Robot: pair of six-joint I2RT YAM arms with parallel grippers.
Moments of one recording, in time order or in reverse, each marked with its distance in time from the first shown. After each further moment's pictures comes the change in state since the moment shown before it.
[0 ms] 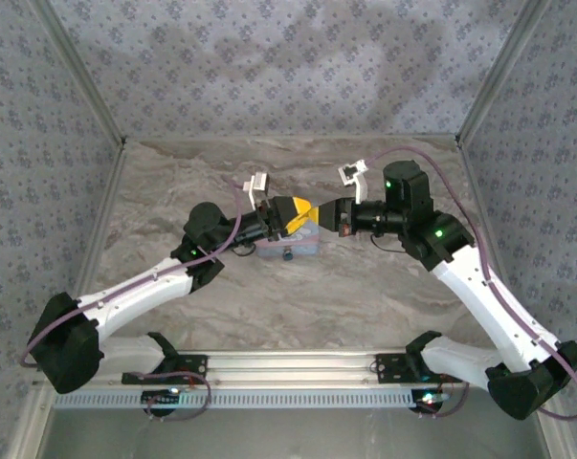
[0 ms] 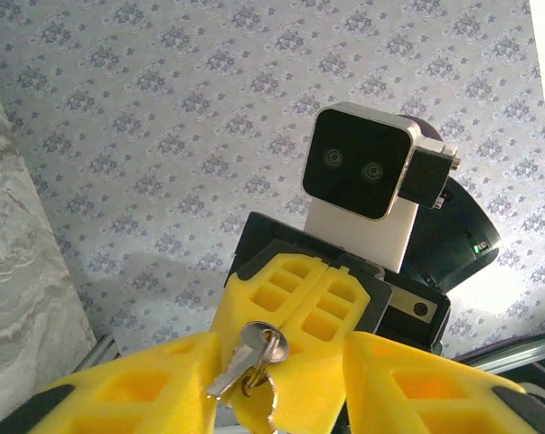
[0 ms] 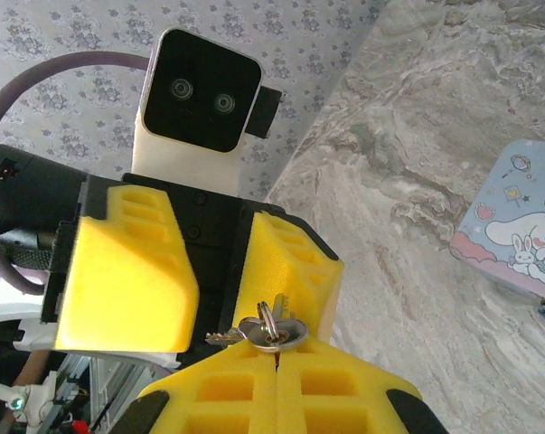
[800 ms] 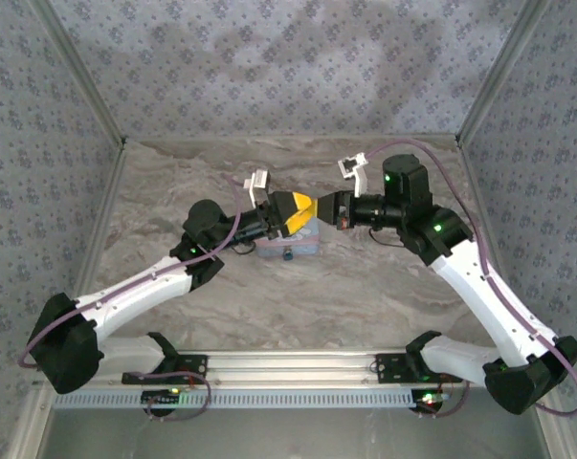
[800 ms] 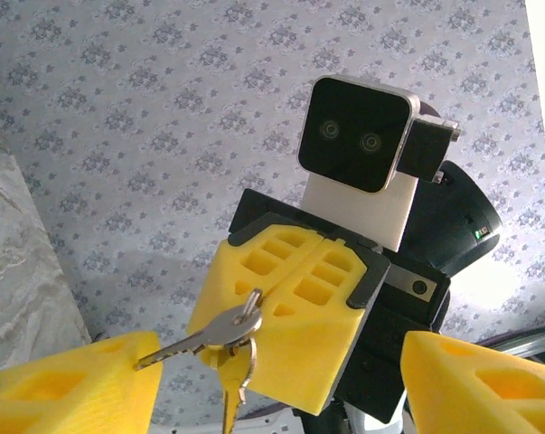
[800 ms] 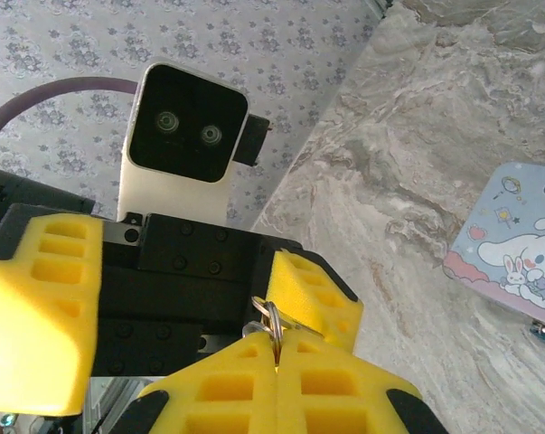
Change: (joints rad) left arm -0.002 -0.002 0.028 -0.021 0.011 -0.001; right arm -0.003 0.032 0.042 0.007 0.023 0.001
